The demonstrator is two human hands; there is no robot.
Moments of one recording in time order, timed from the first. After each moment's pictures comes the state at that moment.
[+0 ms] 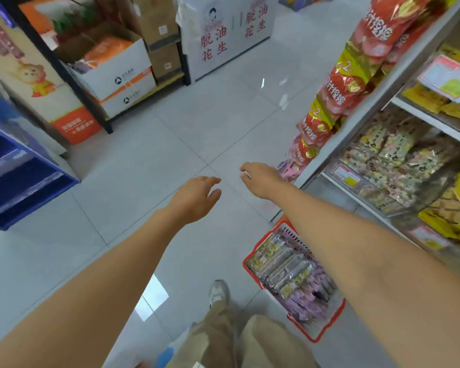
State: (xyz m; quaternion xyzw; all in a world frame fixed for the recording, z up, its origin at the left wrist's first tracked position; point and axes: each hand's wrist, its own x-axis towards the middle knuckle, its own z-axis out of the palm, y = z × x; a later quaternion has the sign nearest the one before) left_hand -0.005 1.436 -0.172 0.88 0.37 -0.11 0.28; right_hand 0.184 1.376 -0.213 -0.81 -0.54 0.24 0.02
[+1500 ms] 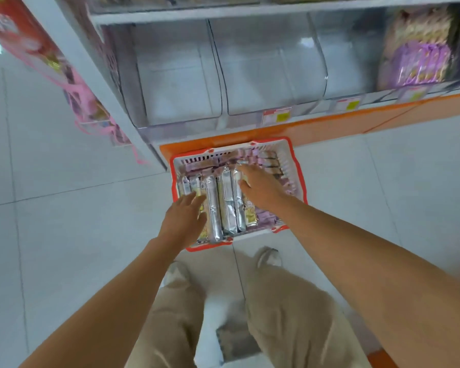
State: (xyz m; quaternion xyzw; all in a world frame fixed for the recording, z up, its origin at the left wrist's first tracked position) left_hand 0.164 1.315 -0.587 0.92 -0.07 -0.34 0.19; right_hand 0.217 1.110 -0.587 -0.95 -0.05 0.27 0.17
